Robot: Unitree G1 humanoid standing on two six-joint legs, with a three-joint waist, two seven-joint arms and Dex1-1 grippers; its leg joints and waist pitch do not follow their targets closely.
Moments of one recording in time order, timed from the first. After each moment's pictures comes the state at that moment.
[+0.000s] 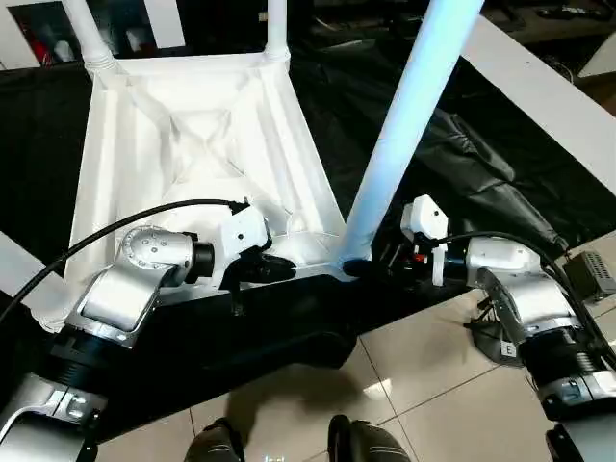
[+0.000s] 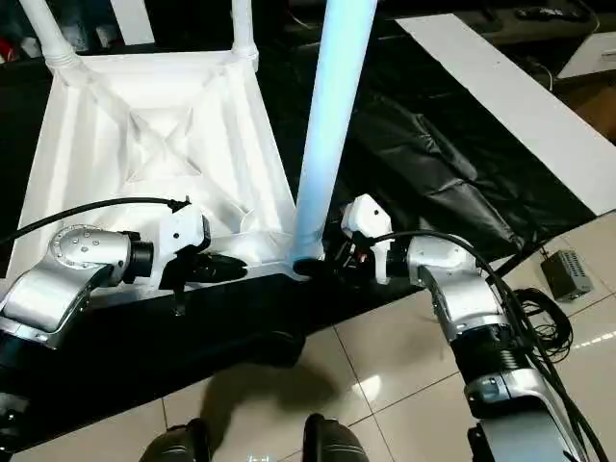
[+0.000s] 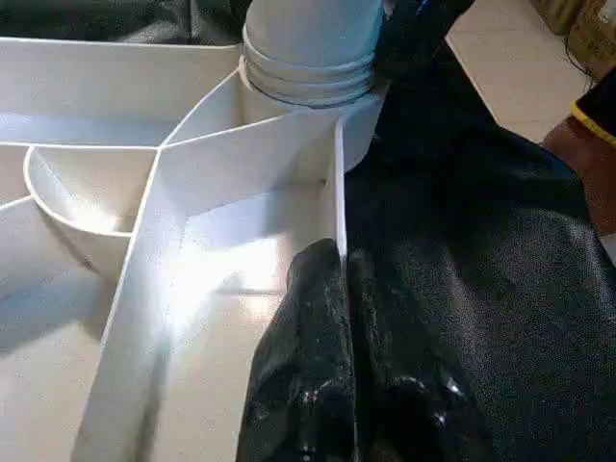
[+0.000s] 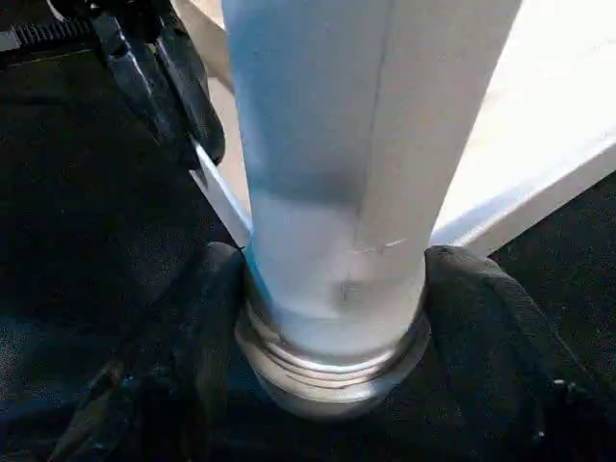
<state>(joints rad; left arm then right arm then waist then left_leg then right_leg) -0.51 0.53 -0.25 0.17 -0.09 0.32 -1.15 -0.56 -0.40 0.17 0.50 0.18 0.02 1.13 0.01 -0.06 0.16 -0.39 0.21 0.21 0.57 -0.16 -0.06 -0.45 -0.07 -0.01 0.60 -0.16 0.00</state>
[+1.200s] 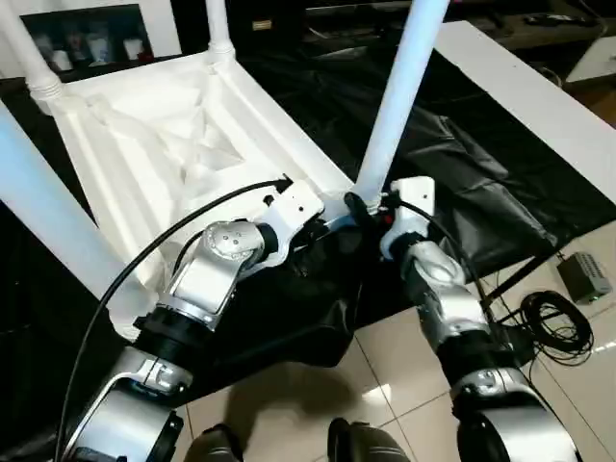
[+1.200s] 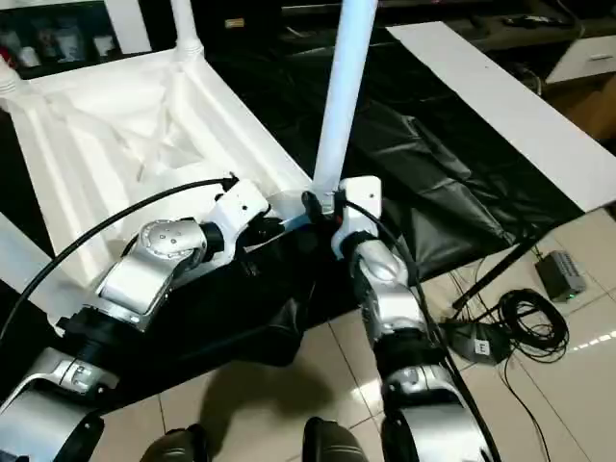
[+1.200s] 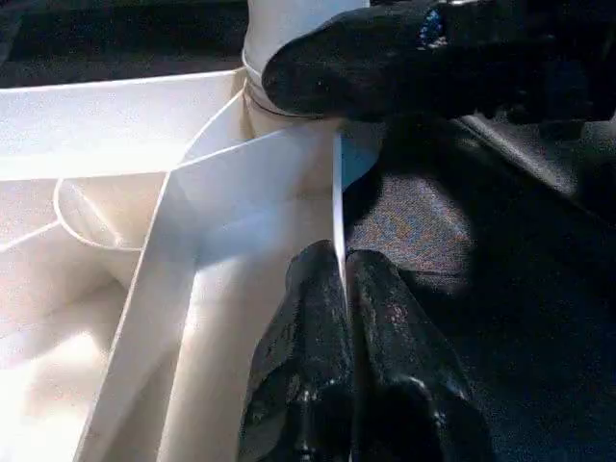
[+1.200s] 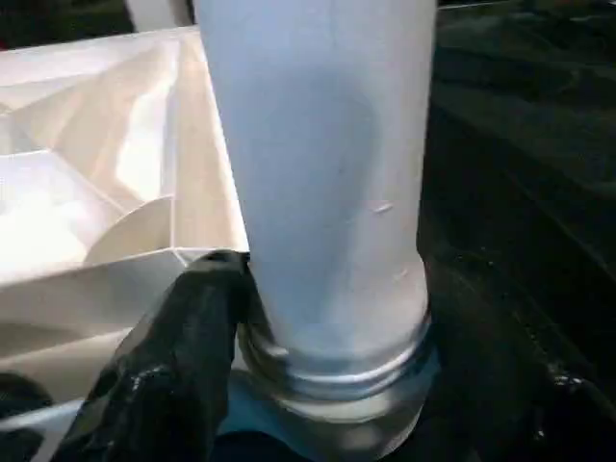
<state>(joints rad) -0.65 0.21 -0.27 0.38 0.09 0.34 -0.69 -0.59 -0.02 -0.06 0.70 0.15 -0.10 0.31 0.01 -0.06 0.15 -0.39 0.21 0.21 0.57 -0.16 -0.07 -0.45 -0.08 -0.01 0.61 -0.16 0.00</state>
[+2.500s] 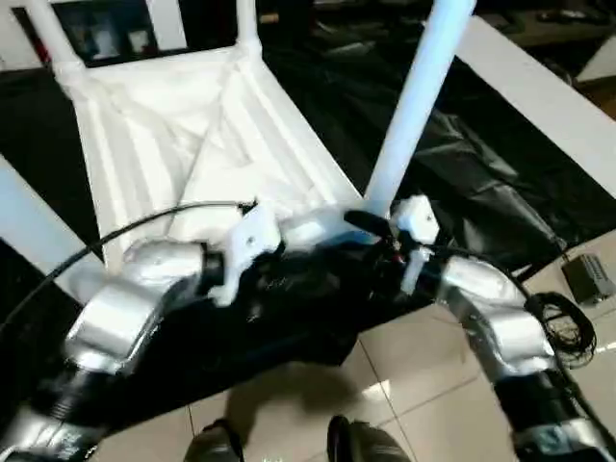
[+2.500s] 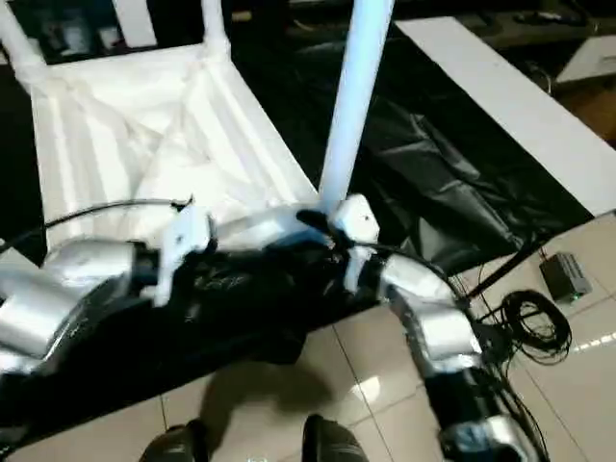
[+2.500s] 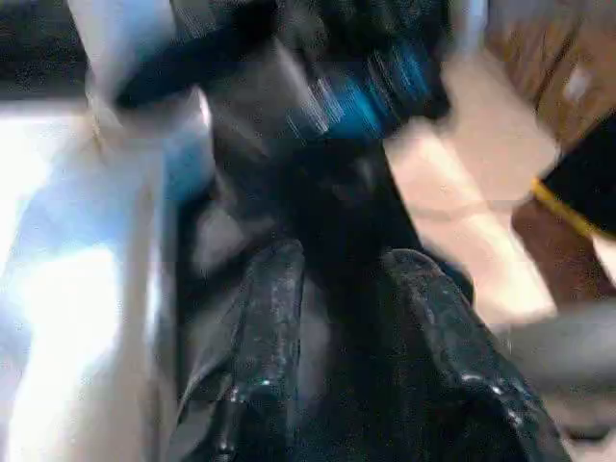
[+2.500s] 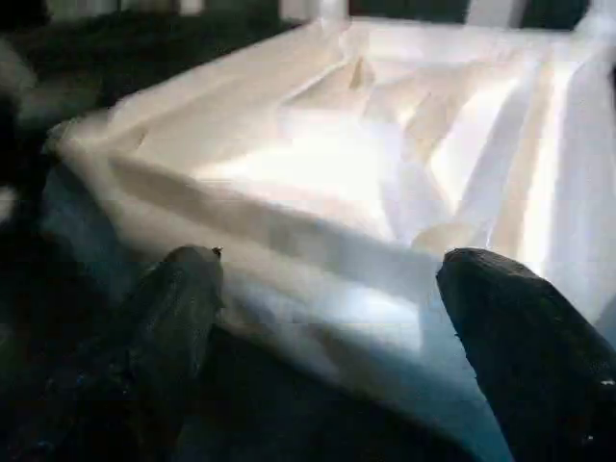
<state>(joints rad) -0.38 0.53 -0.24 -0.14 -0.15 0.51 -1.06 -0.41 -0.23 0.13 0.21 0.26 0.14 0.79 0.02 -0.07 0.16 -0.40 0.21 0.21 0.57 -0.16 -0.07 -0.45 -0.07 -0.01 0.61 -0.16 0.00</state>
